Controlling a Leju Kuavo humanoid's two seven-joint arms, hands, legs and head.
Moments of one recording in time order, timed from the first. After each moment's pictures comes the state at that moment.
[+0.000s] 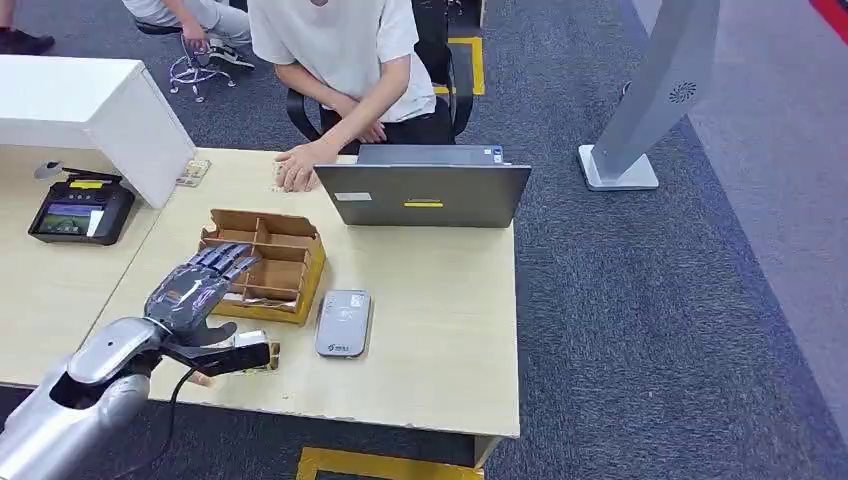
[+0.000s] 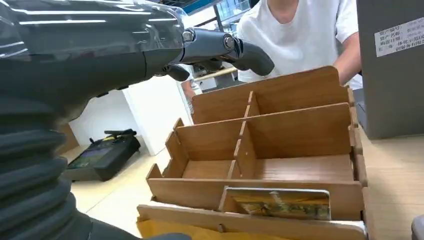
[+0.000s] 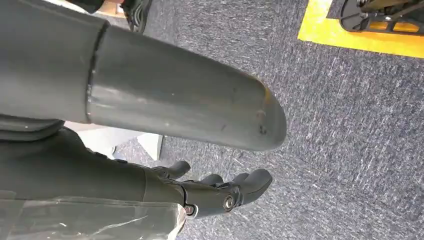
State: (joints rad) left arm -0.23 0.59 -0.39 -1.42 -0.99 -0.04 -0.08; right arm -0.08 0.16 -0.95 -0.19 1.39 -0.20 0.13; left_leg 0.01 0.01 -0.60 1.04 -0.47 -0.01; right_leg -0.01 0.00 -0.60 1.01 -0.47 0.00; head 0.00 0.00
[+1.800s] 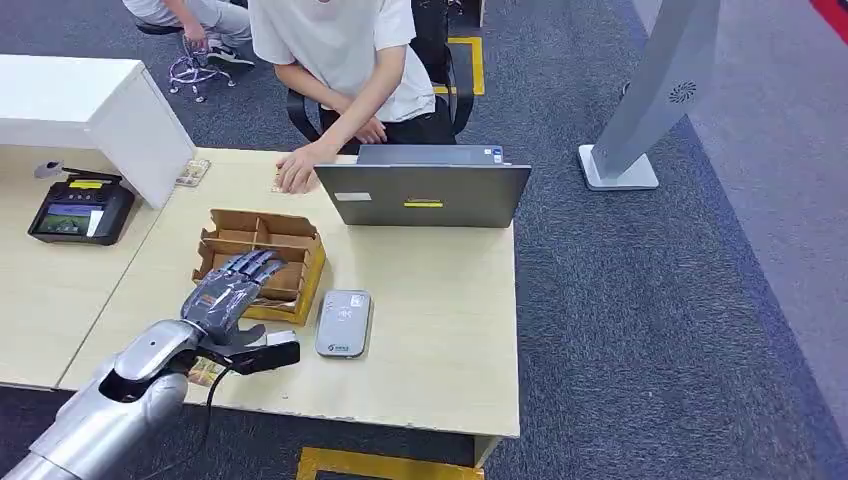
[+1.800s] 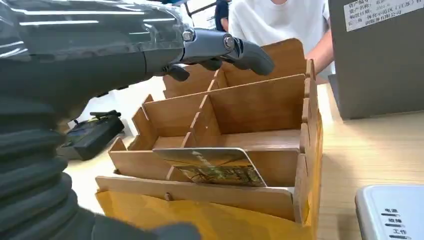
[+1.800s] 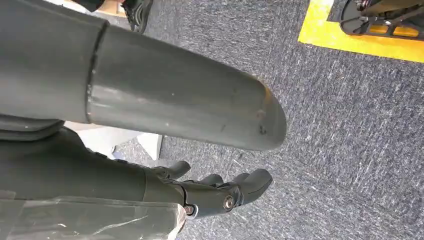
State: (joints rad) left arm -0.29 0.50 -0.48 -1.28 -0.99 0.01 -0.04; right arm -0.08 0.17 -0.95 -0.19 1.40 -0.20 0.13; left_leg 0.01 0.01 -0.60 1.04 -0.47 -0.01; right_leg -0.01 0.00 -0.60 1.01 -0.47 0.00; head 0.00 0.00
